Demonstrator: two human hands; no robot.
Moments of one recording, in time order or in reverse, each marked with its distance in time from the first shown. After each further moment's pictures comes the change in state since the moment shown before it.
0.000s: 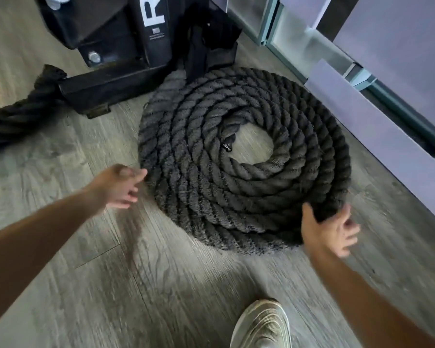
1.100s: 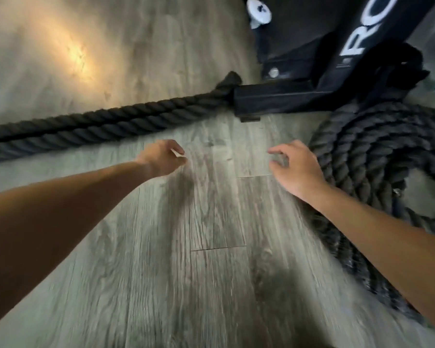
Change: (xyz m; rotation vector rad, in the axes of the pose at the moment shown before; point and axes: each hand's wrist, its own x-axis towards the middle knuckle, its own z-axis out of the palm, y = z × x) left_hand -0.016 -0.095 -0.200 0.309 0.557 0.186; right_hand -0.208 -0.266 0.147 -0.133 -0.604 -1.225
